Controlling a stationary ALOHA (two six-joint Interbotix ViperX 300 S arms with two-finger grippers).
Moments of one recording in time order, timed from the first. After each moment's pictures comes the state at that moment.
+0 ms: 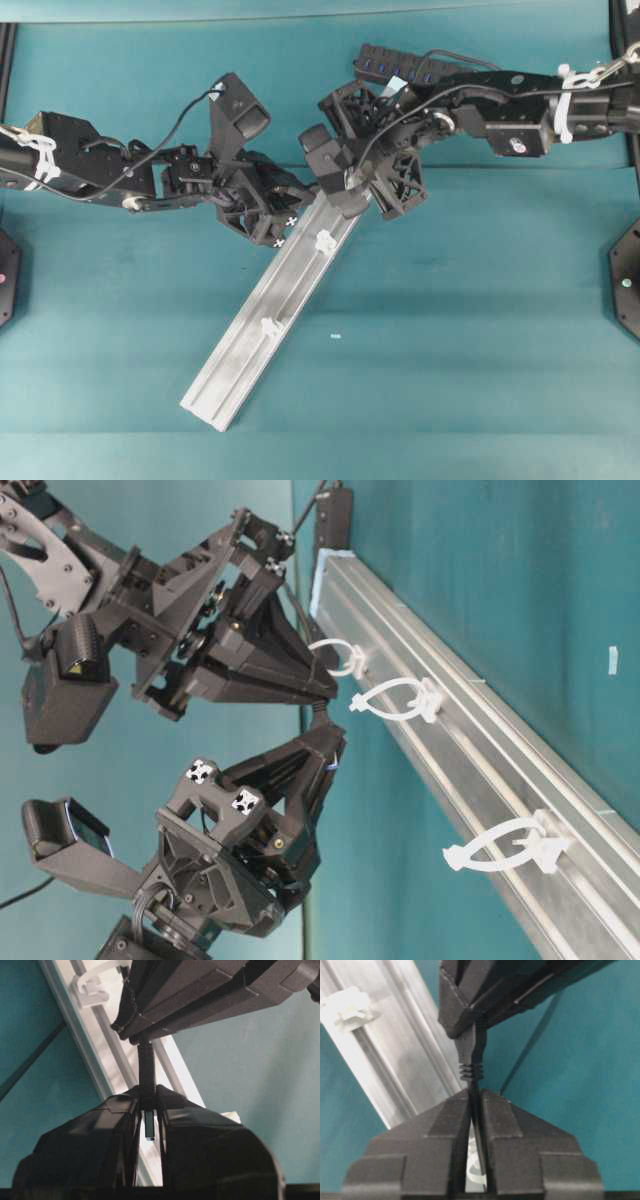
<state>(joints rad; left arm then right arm) 0.21 0.11 0.70 0.02 -0.29 -0.52 -0.33 0.18 0.39 0.27 0.49 -1.14</state>
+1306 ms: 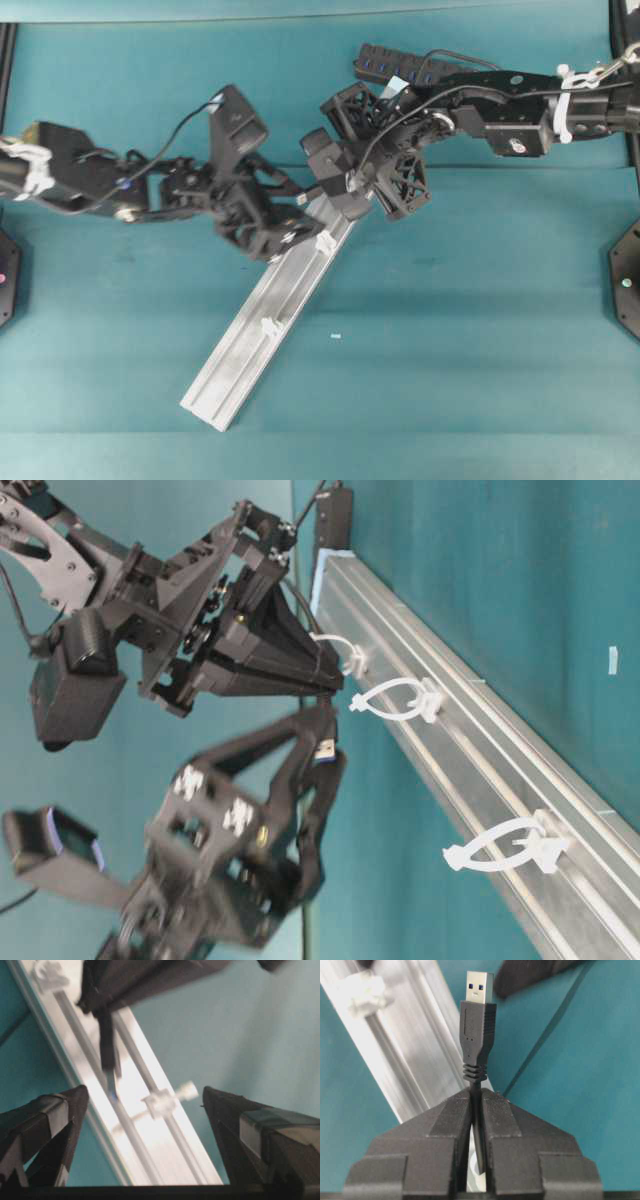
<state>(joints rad) 0.15 0.03 0.75 0.02 -0.29 -0.52 -0.33 0.17 0.40 0.23 0.52 -1.17</state>
